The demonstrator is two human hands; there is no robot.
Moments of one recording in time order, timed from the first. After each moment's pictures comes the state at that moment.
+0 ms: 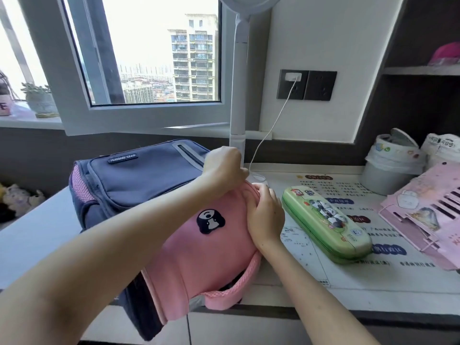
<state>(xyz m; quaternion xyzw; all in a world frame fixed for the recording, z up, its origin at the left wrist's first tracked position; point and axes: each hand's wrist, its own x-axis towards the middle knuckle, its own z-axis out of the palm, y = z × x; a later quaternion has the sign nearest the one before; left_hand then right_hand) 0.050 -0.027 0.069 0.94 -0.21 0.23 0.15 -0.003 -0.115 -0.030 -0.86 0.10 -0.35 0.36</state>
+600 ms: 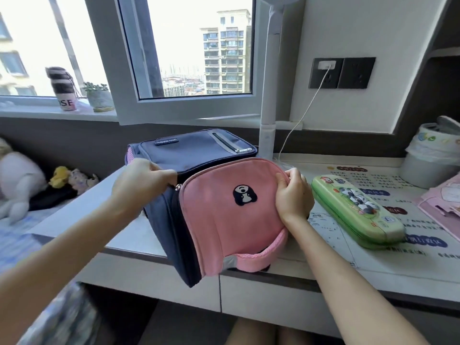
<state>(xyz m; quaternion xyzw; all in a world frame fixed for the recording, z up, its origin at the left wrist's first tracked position) -0.073 0.142 0.068 0.89 0.03 0.17 0.42 -0.003 -0.114 -0.030 -0.85 0.13 -0.36 0.35</state>
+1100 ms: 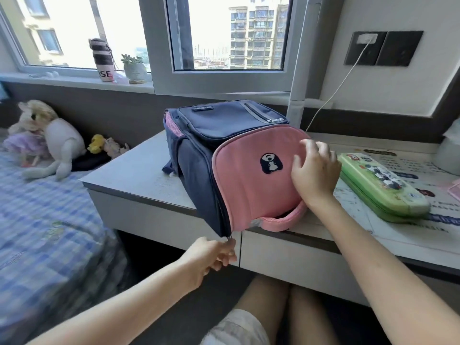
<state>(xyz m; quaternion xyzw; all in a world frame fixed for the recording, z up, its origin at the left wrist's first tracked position) -0.168 0.107 -0.088 0.77 0.16 -0.19 0.59 -0.056 -0.094 -0.019 -0.90 0.05 -0.38 0.21</state>
